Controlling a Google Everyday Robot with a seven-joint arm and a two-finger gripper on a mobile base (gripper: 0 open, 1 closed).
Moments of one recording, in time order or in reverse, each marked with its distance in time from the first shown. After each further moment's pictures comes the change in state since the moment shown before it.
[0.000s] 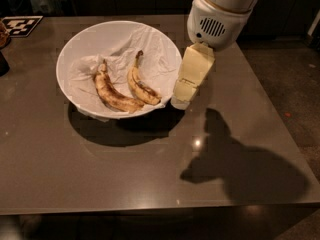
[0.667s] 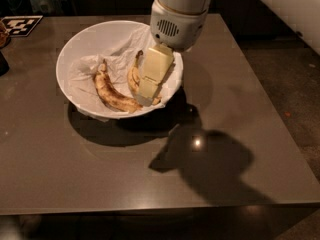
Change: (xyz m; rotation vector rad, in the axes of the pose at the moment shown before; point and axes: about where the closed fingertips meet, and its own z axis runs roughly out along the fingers) arm -0.048 0.006 0.028 -0.052 0.060 0.083
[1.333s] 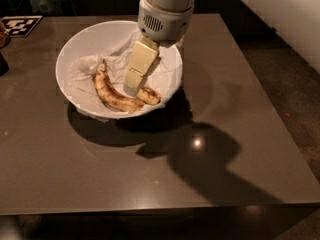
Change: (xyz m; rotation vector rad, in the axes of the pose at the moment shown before) arm -0.028 -0.017 0.007 0.032 -0.036 0.060
